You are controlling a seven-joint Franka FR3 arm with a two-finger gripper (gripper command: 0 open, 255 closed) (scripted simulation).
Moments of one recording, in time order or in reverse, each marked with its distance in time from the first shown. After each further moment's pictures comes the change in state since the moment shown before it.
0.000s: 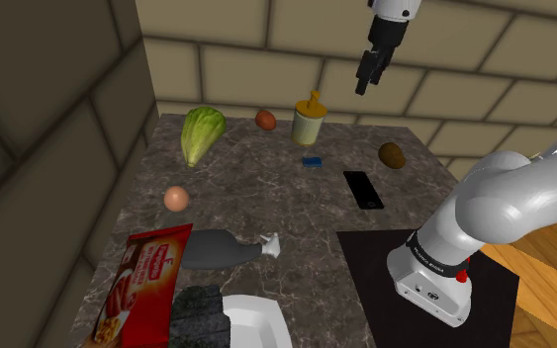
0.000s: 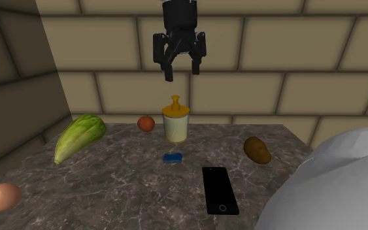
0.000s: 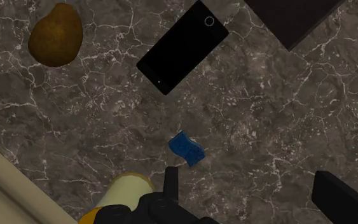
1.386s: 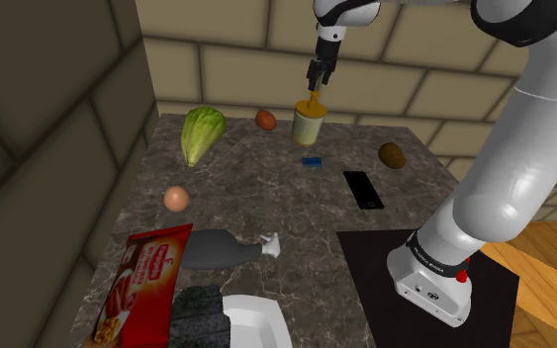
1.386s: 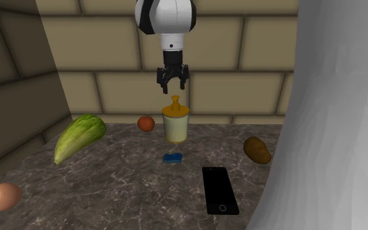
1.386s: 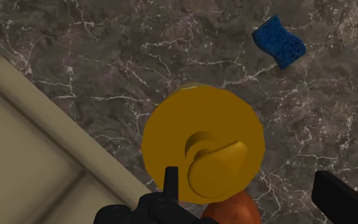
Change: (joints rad) arm -0.047 0.815 -0.165 0.549 0.184 0.264 -0.273
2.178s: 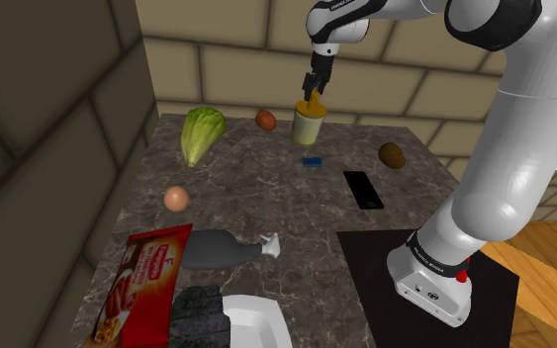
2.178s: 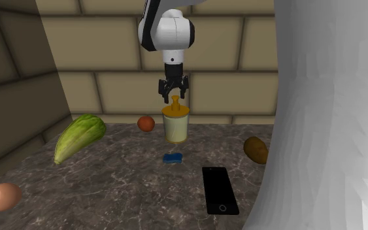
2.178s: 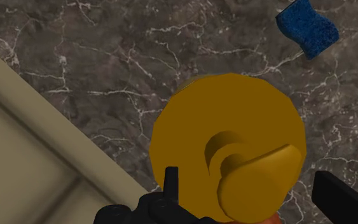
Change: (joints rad) arm -0.022 0.104 0.003 0.012 0.039 0.088 -0.036
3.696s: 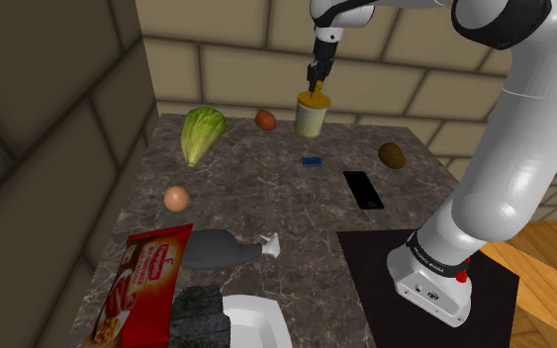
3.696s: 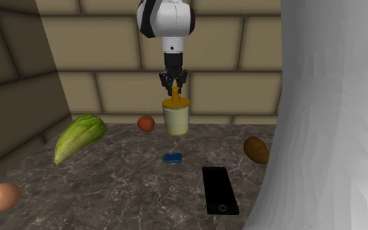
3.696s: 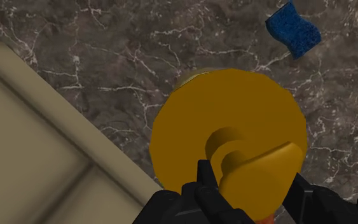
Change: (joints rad) arm 0.001 -0.029 -0.005 0.067 -0.012 -0.095 0.007
